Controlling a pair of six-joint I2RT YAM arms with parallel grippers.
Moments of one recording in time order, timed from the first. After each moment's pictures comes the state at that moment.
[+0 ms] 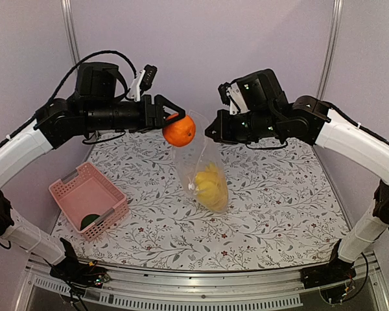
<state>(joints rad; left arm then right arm) -0.87 1.34 1.55 -0.54 0.11 -0.57 0.99 1.60 1.73 -0.65 0.09 0.65</state>
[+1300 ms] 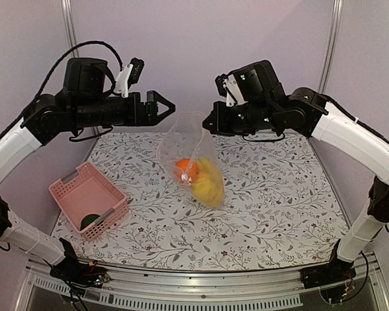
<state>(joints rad) -0.86 1.32 1.61 -0.64 -0.05 -0.42 0.99 1.66 1.85 -0.70 0.12 0.62</state>
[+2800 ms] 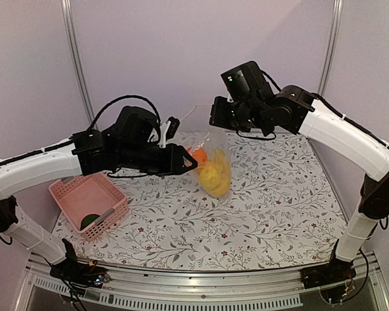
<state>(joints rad) -0.97 1.42 1.27 -0.44 0.06 -0.72 0.99 1.75 1.94 -0.75 0.47 0.73</state>
